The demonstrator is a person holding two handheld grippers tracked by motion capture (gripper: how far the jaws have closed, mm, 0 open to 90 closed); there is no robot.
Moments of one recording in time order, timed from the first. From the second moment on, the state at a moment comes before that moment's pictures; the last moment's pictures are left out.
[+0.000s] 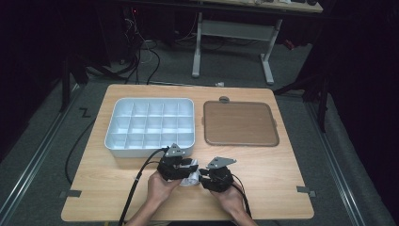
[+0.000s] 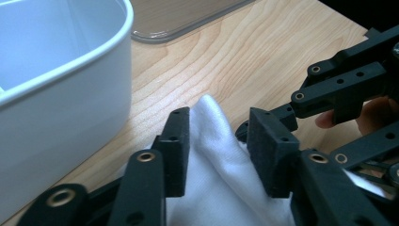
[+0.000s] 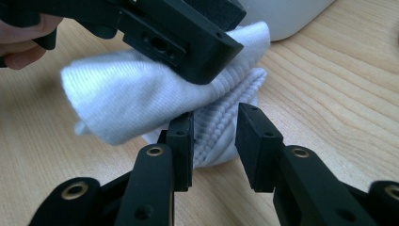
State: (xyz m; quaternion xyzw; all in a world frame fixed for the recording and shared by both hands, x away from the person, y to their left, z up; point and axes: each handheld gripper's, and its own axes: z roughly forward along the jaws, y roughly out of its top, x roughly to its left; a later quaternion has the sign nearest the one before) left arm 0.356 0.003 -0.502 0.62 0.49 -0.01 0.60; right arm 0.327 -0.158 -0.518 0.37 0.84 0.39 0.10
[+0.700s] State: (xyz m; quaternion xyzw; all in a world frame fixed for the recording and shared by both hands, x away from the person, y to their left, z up) left arm 0.344 0.021 -0.484 0.60 0.49 -0.01 0.63; right arm 0.314 -0.174 -0.503 0.37 0.83 0.41 0.11
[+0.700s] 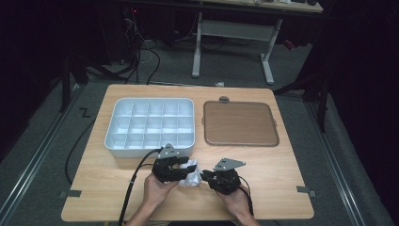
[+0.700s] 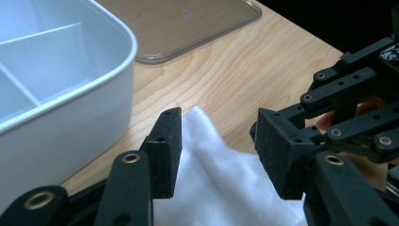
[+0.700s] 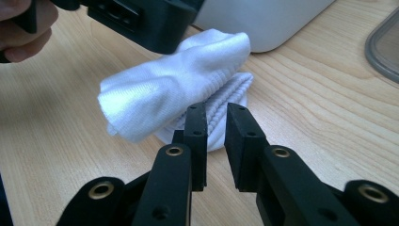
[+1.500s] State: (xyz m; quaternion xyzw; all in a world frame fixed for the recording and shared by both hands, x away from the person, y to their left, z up) left arm 0.334 0.026 -0.512 0.62 0.51 0.03 0.60; right arm 0.321 -0.141 -0.478 0.33 0.84 0.42 0.11
